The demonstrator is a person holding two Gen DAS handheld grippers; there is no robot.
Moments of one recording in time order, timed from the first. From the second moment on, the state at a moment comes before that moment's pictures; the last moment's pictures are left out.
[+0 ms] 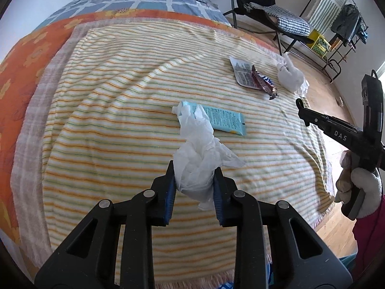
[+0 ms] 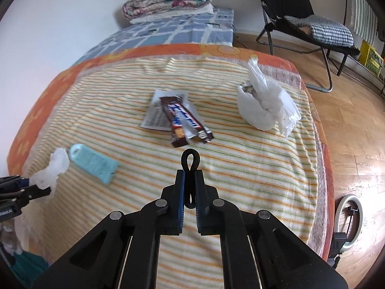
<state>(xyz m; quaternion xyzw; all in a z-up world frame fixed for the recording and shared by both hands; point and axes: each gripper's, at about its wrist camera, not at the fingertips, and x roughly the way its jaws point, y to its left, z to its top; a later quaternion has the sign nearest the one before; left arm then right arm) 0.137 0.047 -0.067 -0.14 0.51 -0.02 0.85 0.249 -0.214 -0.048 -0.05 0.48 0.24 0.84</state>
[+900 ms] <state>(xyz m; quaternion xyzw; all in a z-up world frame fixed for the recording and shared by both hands) 0.029 0.032 -0.031 -0.08 0.47 -0.04 0.88 0.101 -0.180 0.014 -0.04 0.44 0.34 0.83</state>
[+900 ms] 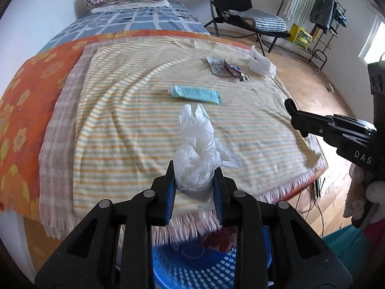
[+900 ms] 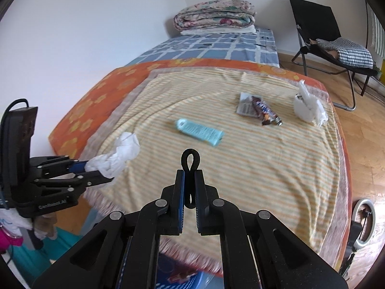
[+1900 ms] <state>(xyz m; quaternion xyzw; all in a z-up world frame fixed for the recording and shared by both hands) -0.072 0.017 -0.094 -0.08 0.53 -0.05 0.84 -0.014 -0.180 -0.035 -0.05 0.51 0.37 0.78</state>
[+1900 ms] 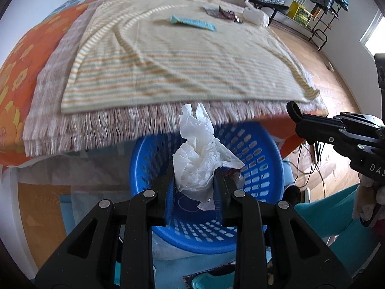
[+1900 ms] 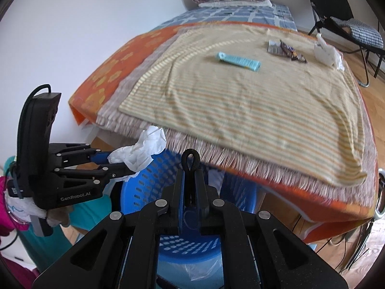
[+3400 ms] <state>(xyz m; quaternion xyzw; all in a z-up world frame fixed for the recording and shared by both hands) -0.072 0.009 -0.129 -0.08 0.58 -0.06 0.81 -0.022 -0.171 -0.077 -0.07 0.55 0.35 0.75</state>
